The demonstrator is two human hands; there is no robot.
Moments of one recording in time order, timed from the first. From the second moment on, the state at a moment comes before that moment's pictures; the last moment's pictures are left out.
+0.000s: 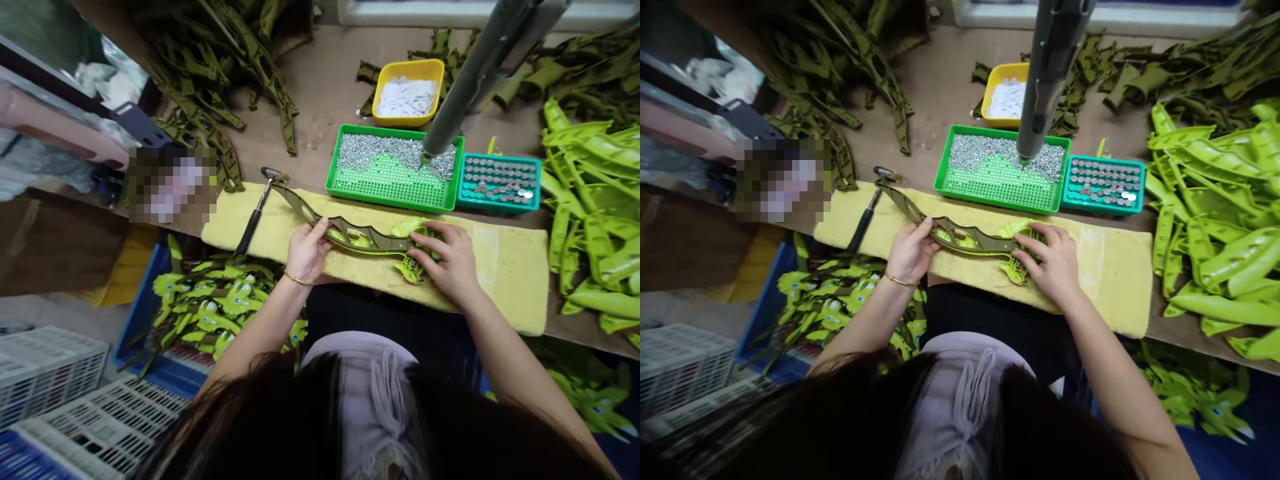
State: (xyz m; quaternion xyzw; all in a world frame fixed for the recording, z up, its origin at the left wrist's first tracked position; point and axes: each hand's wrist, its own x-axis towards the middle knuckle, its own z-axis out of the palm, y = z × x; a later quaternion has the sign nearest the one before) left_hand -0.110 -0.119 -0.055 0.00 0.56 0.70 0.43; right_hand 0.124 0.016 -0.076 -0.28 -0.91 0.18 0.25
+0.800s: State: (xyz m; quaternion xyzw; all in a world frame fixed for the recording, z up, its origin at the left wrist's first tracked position) left_hand -0.004 -0.100 -0.047 0.74 0.62 0.21 0.14; right_hand 0.162 -0.017 -0.040 -0.43 -0.79 0.21 0.38
